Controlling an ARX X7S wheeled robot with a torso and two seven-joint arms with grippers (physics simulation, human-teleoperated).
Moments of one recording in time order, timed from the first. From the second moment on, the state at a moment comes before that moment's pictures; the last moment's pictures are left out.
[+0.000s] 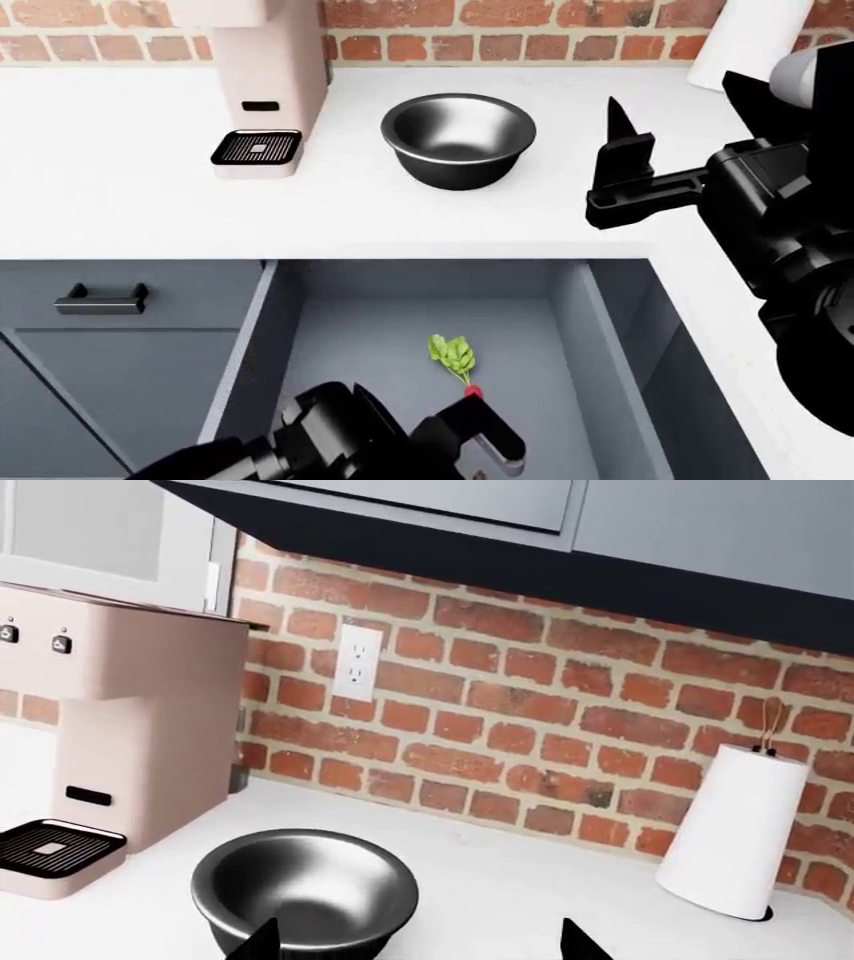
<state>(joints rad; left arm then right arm) -0.92 -0.12 1.26 -0.47 -0.97 -0.98 0.19 0.96 0.70 -0.09 -0.67 1.27 1.15 0.70</state>
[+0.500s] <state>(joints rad) -0.96 -0.20 1.14 -0.29 -1.06 -0.99 0.03 0.97 0.71 -0.08 -0.67 1.31 1.14 0.73</state>
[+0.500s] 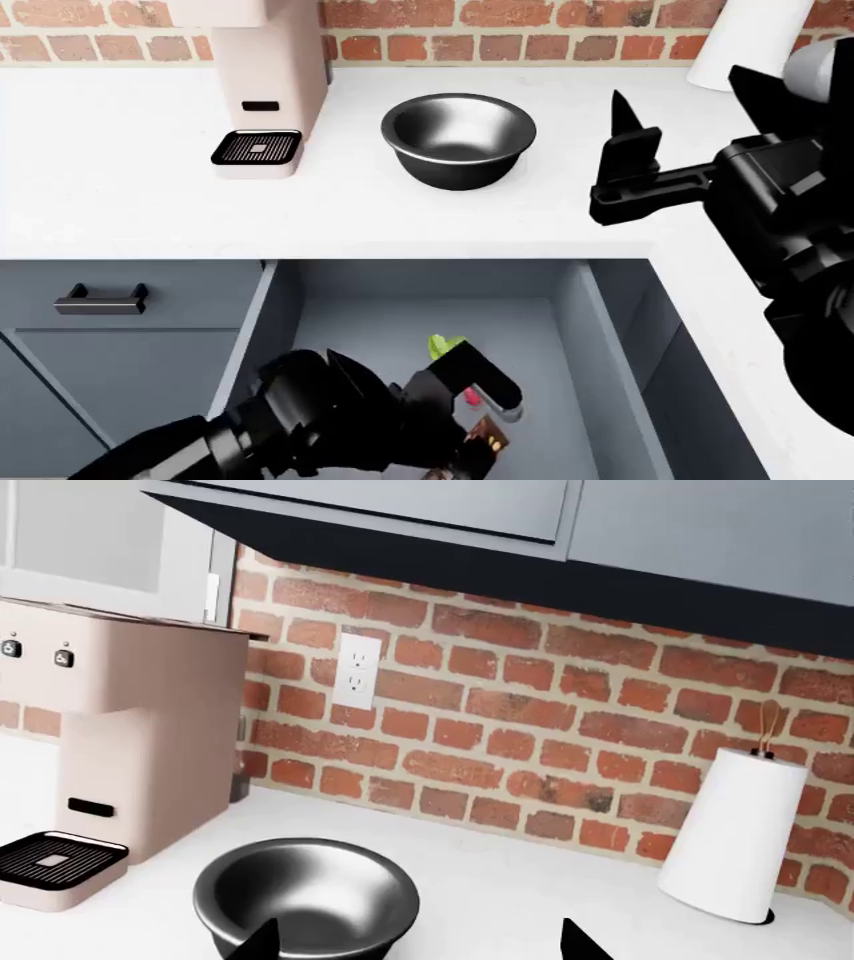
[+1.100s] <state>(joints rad) -1.29 -0.24 0.88 -0.21 -1.16 -1.01 -0.13 0.97 0.72 -0.06 -0.69 1.35 1.13 0.76</state>
